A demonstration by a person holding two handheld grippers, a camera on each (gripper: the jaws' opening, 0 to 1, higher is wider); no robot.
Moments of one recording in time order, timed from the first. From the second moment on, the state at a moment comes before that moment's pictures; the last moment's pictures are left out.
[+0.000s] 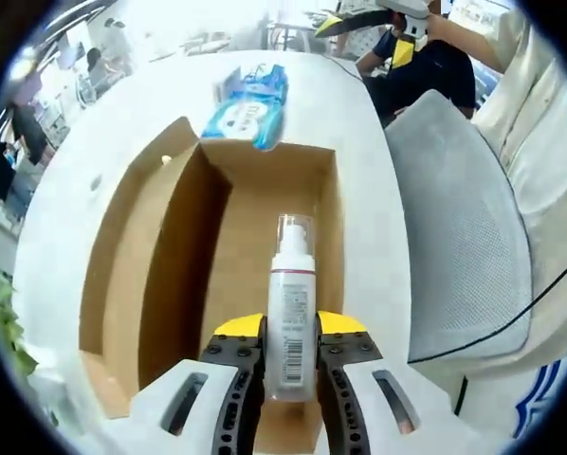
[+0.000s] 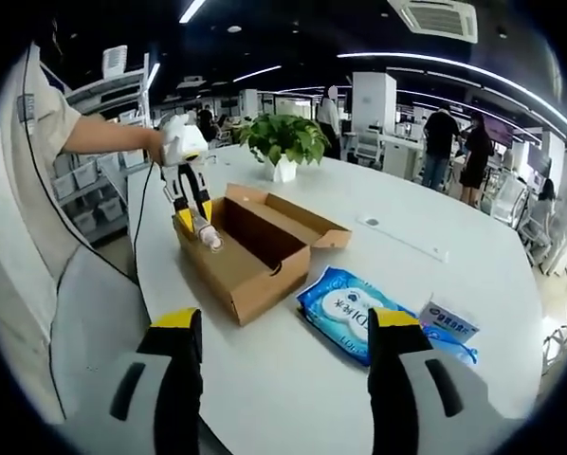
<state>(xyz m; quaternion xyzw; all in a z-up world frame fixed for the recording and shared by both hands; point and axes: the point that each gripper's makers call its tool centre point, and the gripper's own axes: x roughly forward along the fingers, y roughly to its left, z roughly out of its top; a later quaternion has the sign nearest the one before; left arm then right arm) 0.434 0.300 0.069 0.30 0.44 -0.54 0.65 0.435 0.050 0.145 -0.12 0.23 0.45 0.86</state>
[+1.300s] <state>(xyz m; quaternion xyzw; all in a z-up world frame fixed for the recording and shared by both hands) 0.411 0.203 0.127 0.29 0.32 -0.64 0.64 0.404 0.121 0.155 -0.11 0.19 0.54 0.81</state>
